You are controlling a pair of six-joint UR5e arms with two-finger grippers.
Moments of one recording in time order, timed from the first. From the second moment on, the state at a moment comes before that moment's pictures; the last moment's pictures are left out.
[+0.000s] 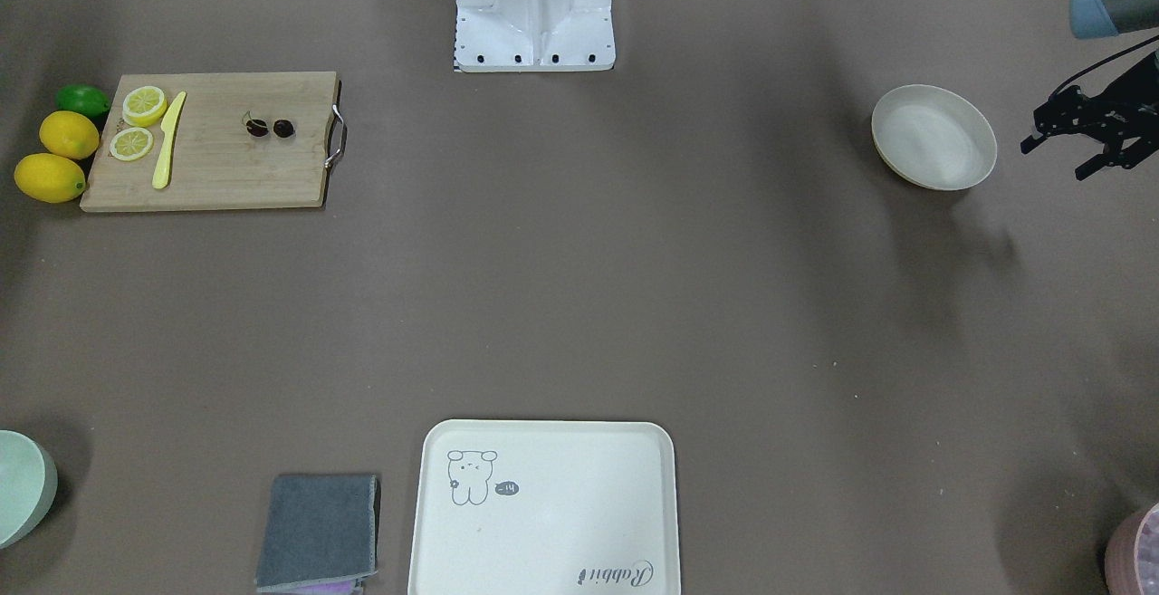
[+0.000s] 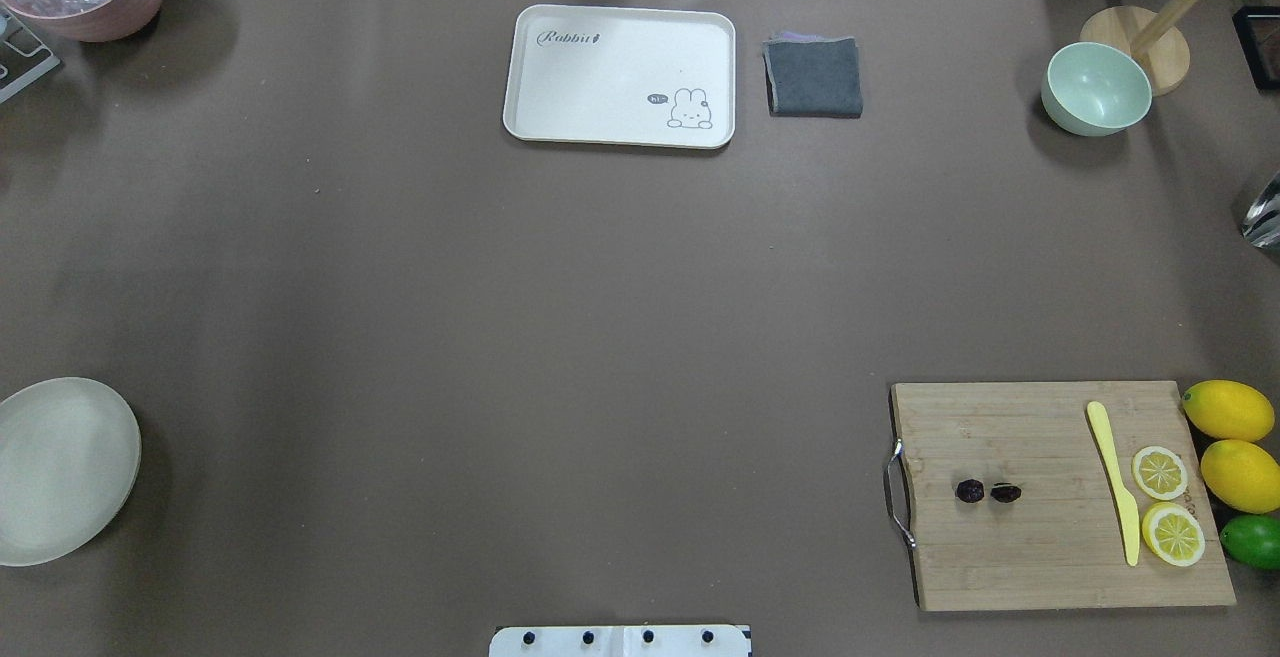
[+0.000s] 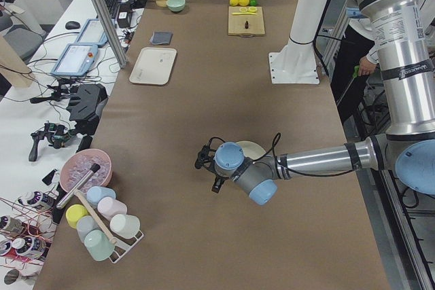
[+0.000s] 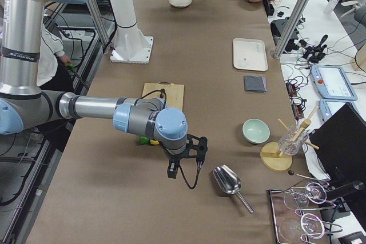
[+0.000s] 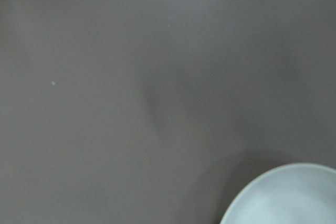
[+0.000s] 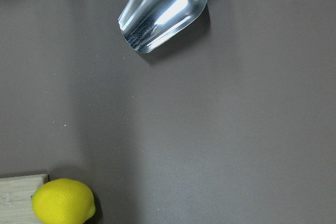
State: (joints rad) left arm -1.19 -1.28 -1.55 -2.52 -2.45 -0.32; right arm 1.75 -1.79 1.82 -1.73 2.38 -0.09
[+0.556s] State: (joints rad) left arm -1.08 -1.28 -1.46 -2.64 -2.45 -0.32; right arm 1.75 -1.79 1.81 -1.72 2.38 -0.09
